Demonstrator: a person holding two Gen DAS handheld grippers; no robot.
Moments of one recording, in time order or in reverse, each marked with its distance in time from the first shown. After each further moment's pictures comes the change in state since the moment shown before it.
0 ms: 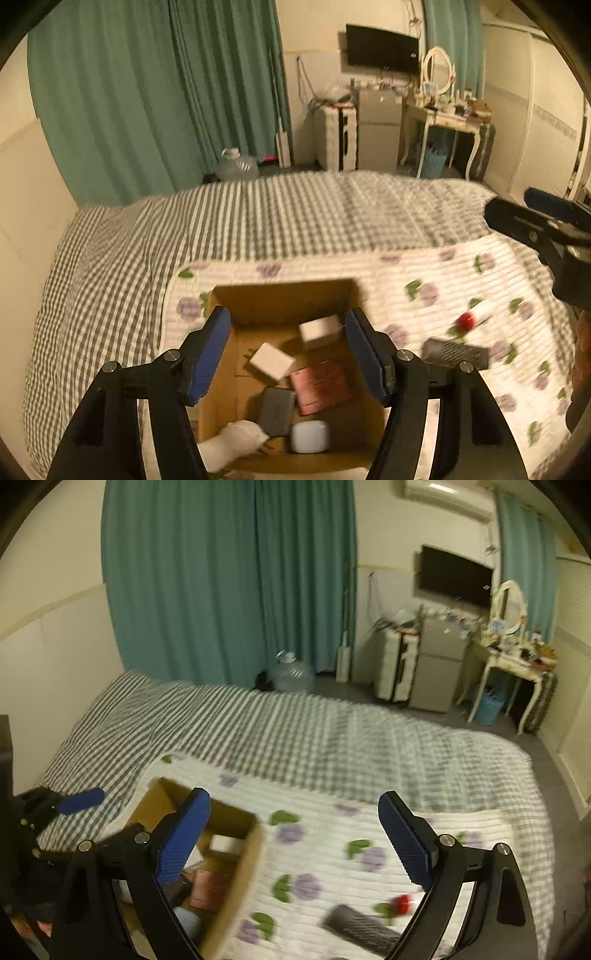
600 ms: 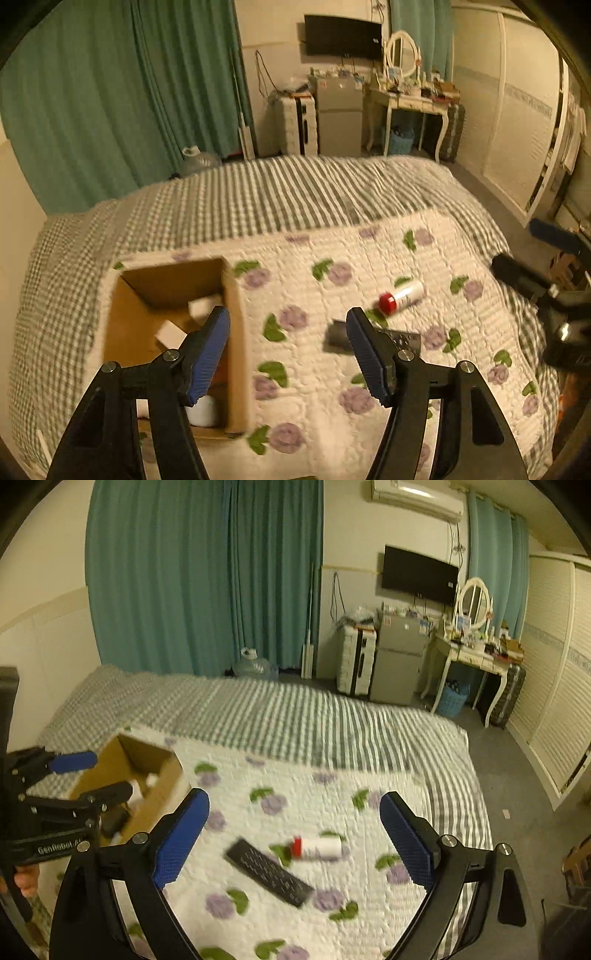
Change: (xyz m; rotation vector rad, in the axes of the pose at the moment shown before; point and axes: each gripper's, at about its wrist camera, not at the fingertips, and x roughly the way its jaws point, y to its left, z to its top) left arm -0.005 -0.140 -0.028 0.063 0.058 -0.073; right arm -0.085 -0.123 -0.080 0.005 0.031 -0.077
